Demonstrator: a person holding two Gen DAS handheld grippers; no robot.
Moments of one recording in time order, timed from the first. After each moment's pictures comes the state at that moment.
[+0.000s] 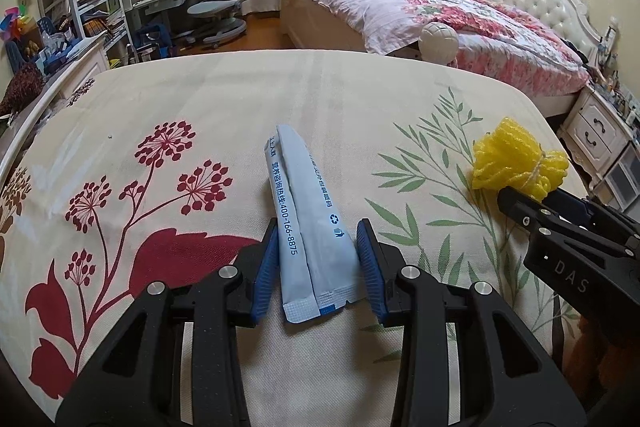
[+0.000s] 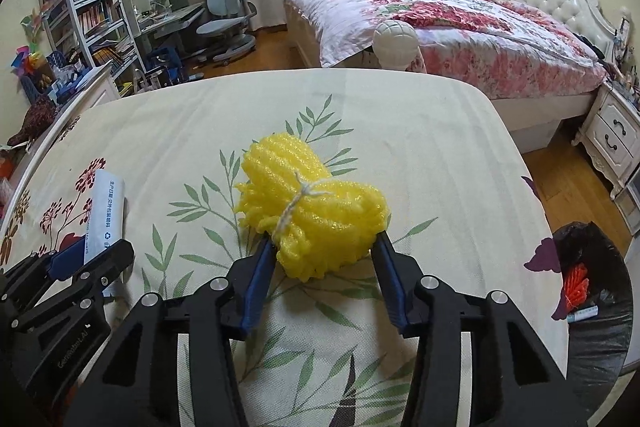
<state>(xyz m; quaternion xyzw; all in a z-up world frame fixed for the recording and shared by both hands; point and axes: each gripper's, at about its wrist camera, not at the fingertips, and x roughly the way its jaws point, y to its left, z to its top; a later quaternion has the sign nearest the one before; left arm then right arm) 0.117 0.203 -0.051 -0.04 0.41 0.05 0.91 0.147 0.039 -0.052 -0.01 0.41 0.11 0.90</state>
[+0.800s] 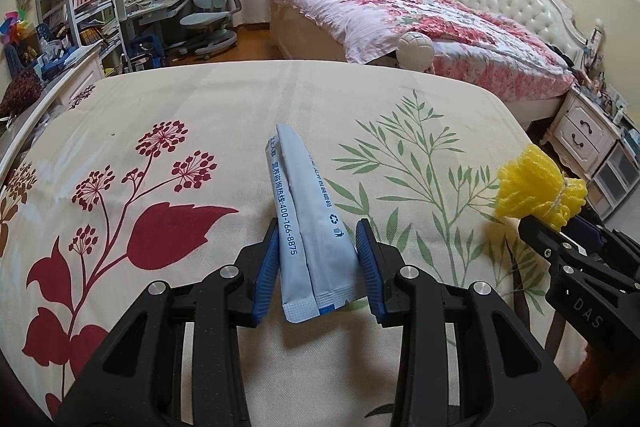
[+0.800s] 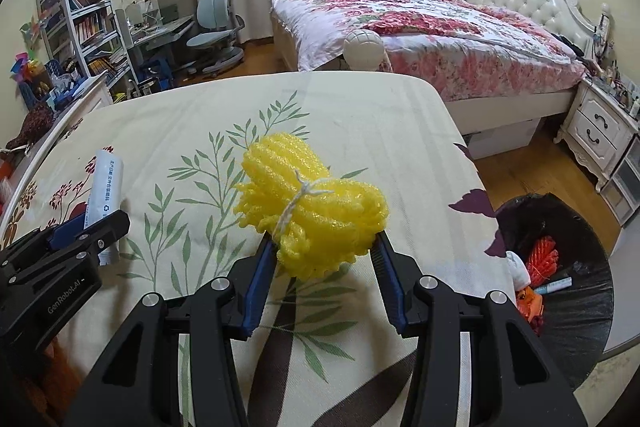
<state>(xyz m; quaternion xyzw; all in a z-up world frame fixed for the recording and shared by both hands) 0.088 0.177 -0.037 -0.05 0.39 0.04 0.92 0.097 -0.008 -0.041 0.00 0.39 0.08 0.92</state>
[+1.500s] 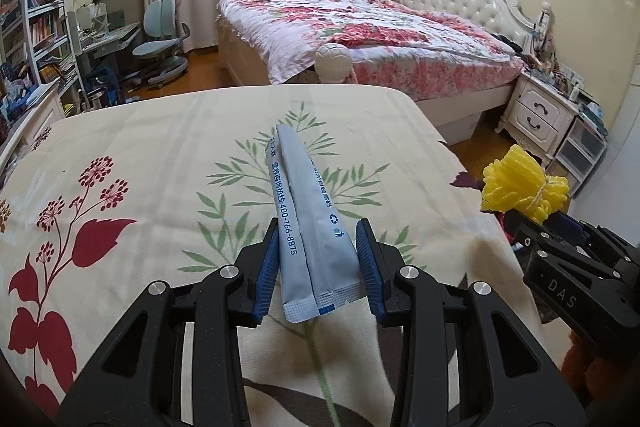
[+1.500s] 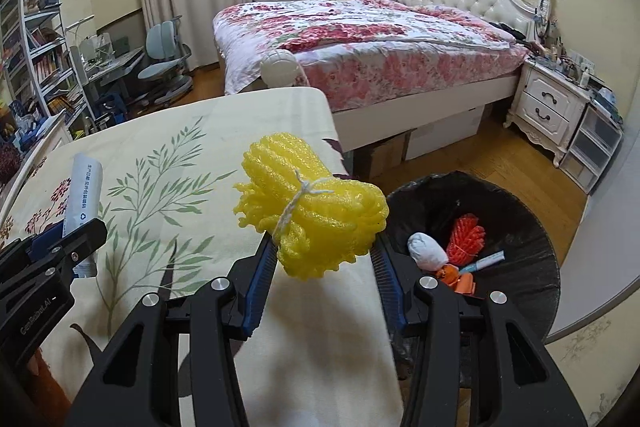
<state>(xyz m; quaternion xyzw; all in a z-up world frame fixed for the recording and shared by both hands) 0.073 0.083 -0.016 -0.02 0.36 -0.05 0.93 0.064 -0.103 -0.030 0.04 0.36 -0.02 0.93</state>
